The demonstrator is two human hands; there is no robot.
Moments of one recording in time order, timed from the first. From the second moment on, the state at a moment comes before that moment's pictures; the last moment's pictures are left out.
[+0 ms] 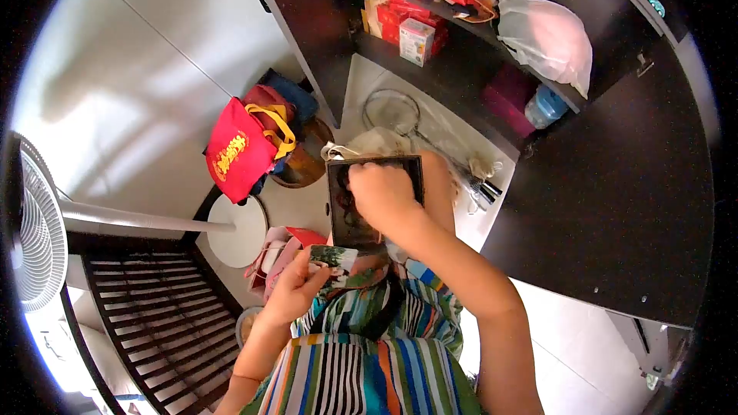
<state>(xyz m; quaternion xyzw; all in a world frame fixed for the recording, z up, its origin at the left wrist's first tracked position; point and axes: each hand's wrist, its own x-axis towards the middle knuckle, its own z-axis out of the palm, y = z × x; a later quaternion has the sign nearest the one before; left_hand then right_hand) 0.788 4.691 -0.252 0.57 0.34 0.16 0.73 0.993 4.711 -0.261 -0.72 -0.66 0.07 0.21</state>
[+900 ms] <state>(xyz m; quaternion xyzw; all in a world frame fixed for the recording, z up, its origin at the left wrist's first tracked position) 0.812 4.723 -0.248 0.50 0.38 0.36 0.69 1.035 4.659 -0.256 -0.42 -0.19 0.47 0.75</state>
